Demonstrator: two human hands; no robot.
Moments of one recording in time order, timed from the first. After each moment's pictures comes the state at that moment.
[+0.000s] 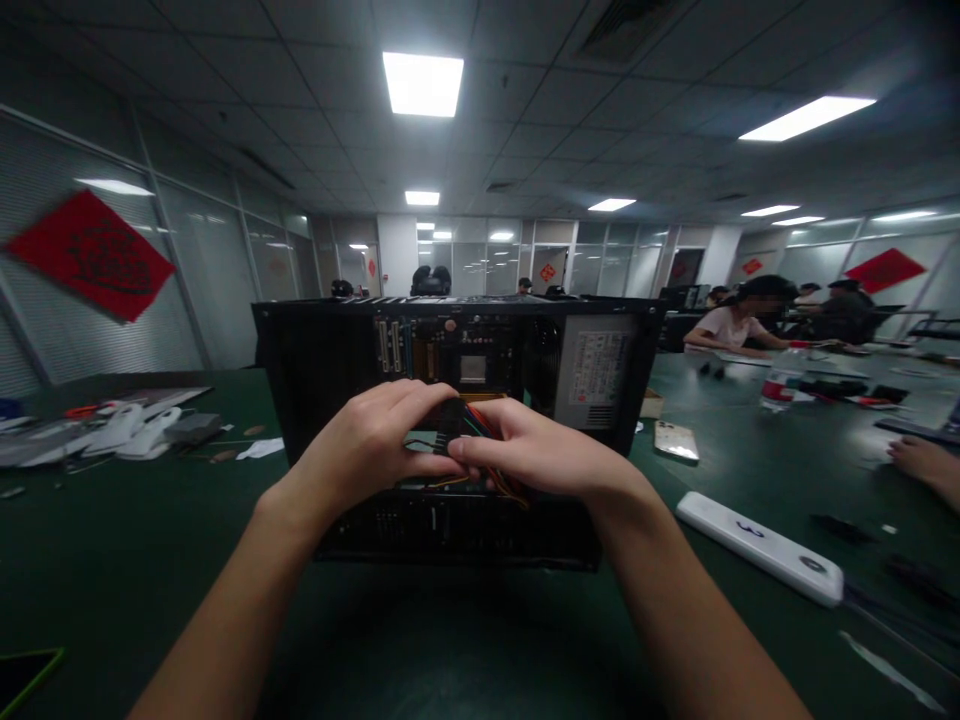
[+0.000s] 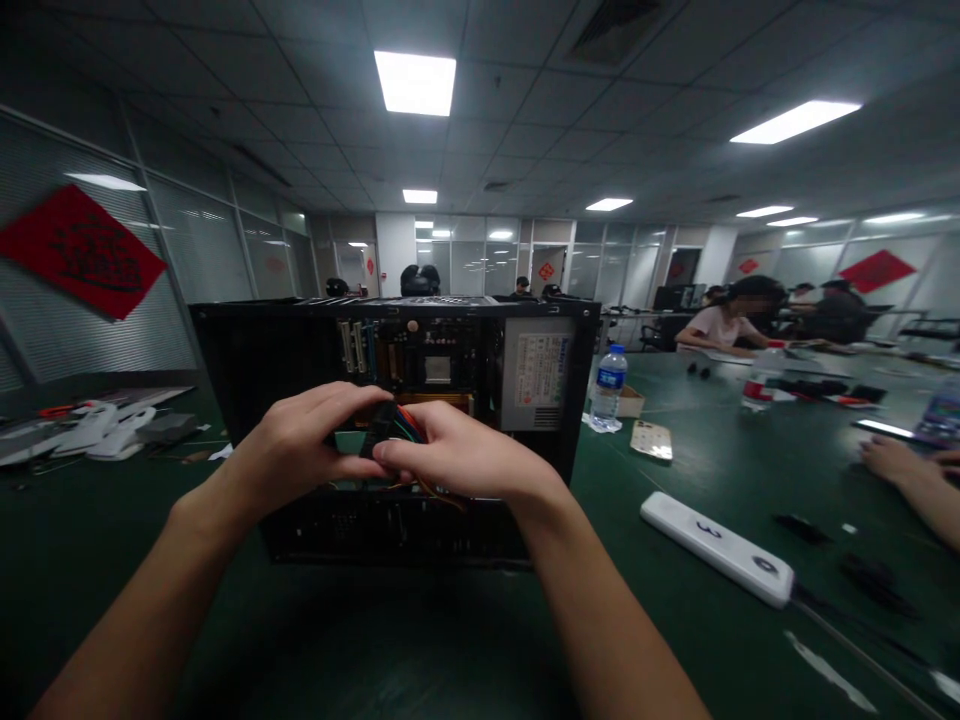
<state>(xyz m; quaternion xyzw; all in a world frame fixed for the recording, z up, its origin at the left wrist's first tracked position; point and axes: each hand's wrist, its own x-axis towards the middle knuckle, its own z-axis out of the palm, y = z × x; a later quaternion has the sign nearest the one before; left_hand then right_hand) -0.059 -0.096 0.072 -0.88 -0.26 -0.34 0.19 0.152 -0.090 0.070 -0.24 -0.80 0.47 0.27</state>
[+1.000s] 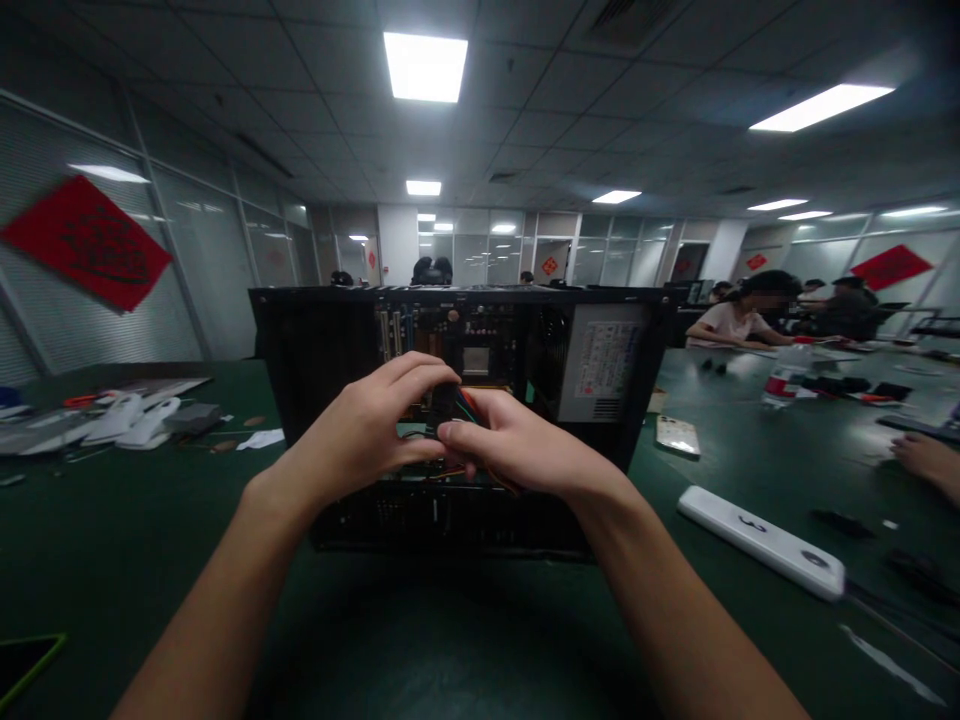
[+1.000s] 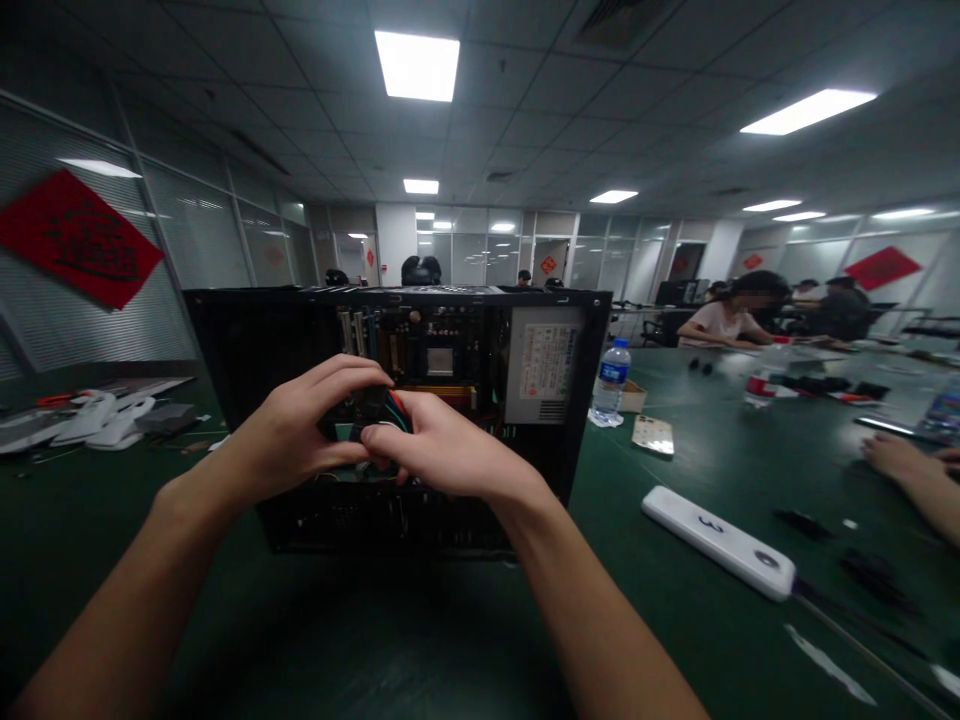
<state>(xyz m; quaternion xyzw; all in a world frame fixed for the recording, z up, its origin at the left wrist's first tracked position) -0.065 -0.095 0.075 -0.89 -0.28 -0.32 0.15 0.133 -0.094 0.065 -0.24 -0.78 0.46 0.34</state>
